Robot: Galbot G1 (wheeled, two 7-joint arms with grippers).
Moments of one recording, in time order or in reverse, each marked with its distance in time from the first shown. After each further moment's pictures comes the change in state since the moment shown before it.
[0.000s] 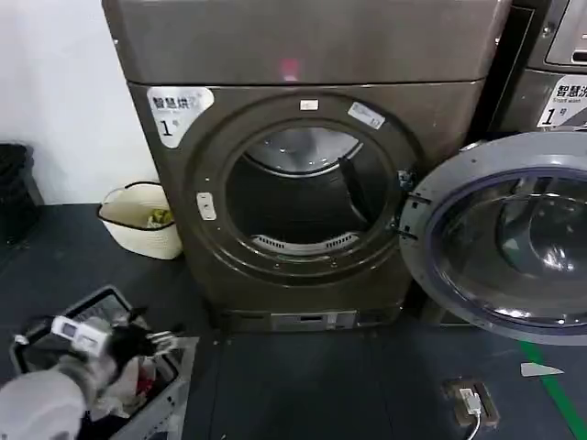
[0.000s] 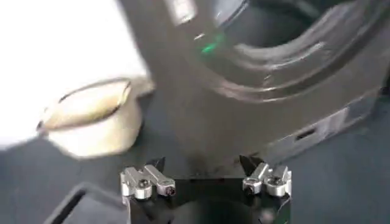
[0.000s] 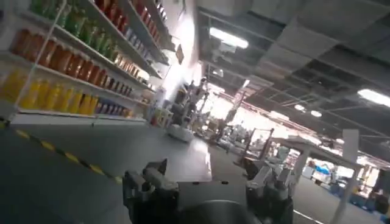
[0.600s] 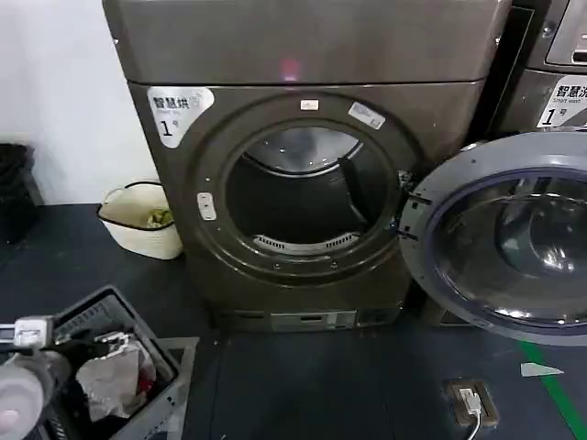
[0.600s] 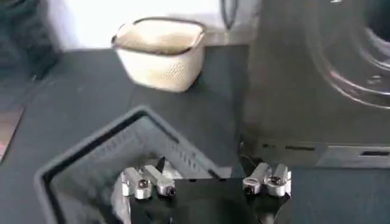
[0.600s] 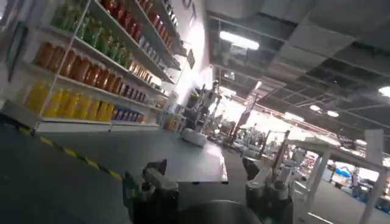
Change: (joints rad) left arm 0.119 -0.030 -0.222 0.049 -0.473 0.000 -0.348; right arm 0.011 -0.019 -0.056 0.010 0.002 0.014 0.005
